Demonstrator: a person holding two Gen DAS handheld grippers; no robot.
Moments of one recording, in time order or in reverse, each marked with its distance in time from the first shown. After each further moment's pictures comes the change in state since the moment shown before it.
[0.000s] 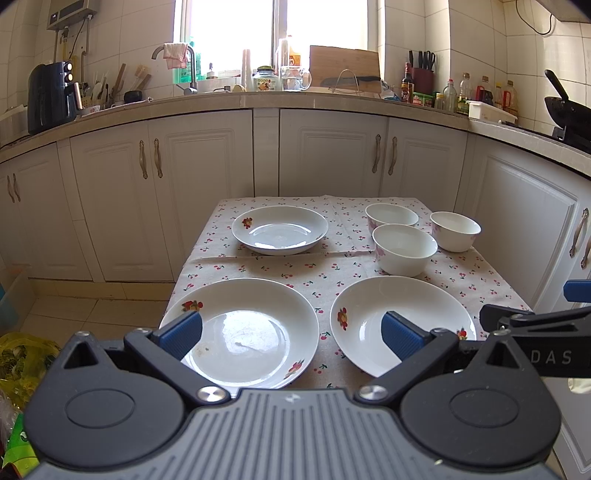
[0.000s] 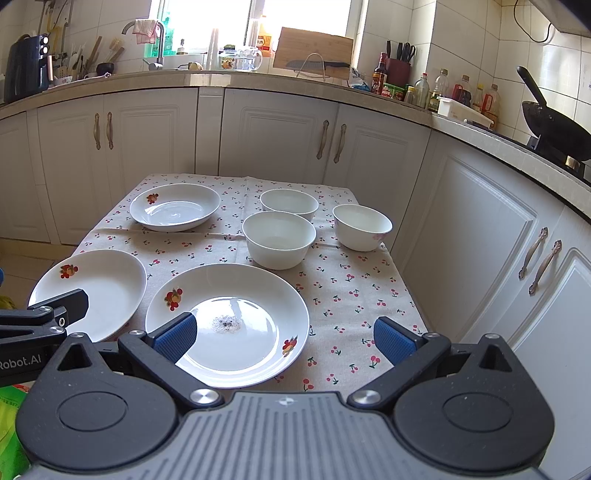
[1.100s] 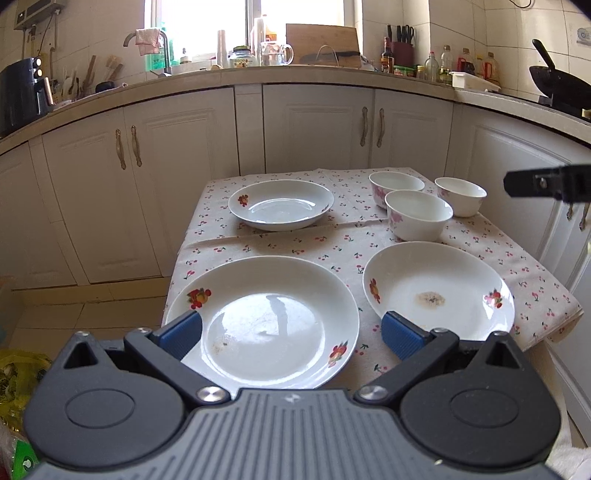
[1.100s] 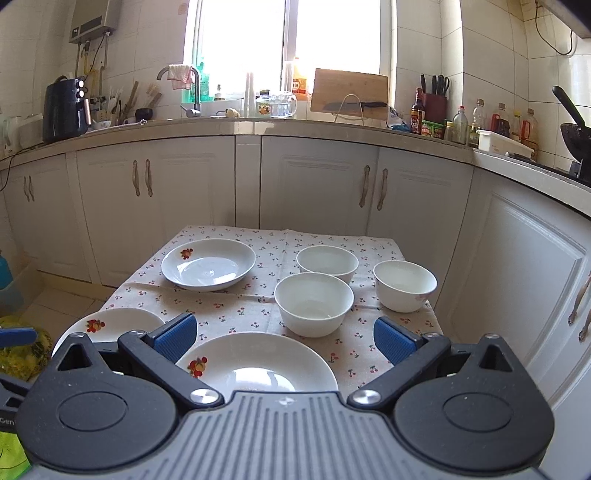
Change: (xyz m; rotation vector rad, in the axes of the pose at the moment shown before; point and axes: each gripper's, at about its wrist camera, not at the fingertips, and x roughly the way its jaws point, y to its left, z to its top) left arm 0.047 0.049 -0.021 0.087 0.054 -0.084; right arm 0.031 -0.014 0.033 0.002 -0.168 0.188
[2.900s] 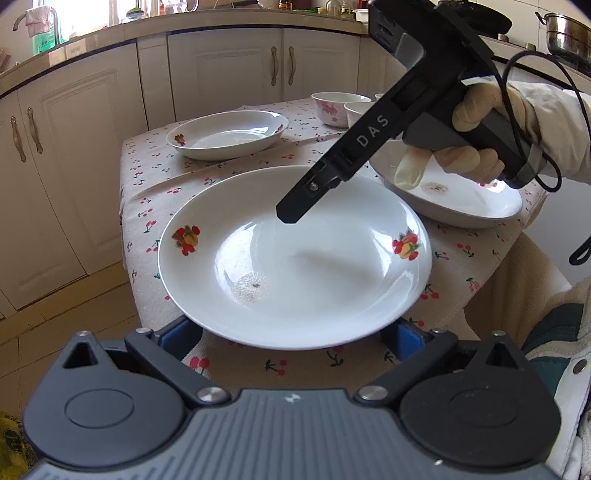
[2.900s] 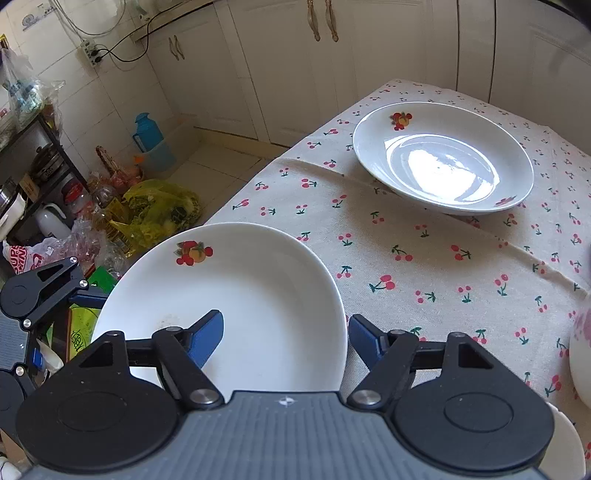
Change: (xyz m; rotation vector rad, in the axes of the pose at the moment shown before) left arm 0.072 0.087 -0.040 0.245 0.132 -0.334; right arm 0.227 0.119 -0.003 -0.204 0.522 0.623
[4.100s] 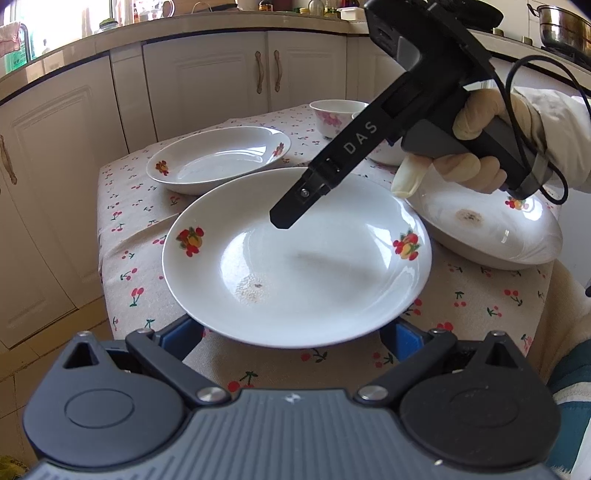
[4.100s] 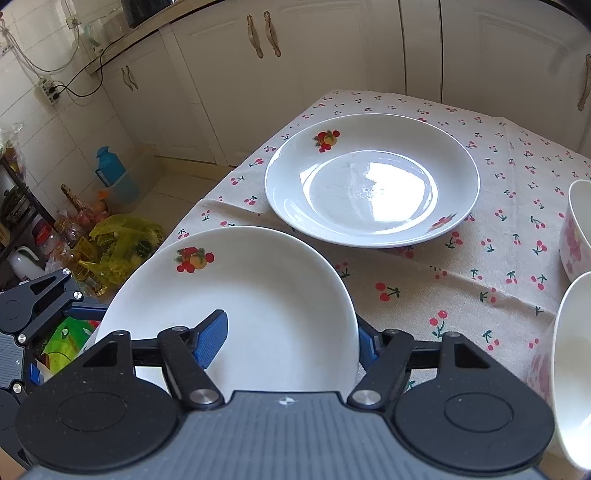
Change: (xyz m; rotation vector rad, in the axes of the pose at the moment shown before) left arm 0.047 0.015 0.045 0.067 -0.014 -0.030; right arm 0.002 -0.048 0.022 0.114 -0.057 -0.078
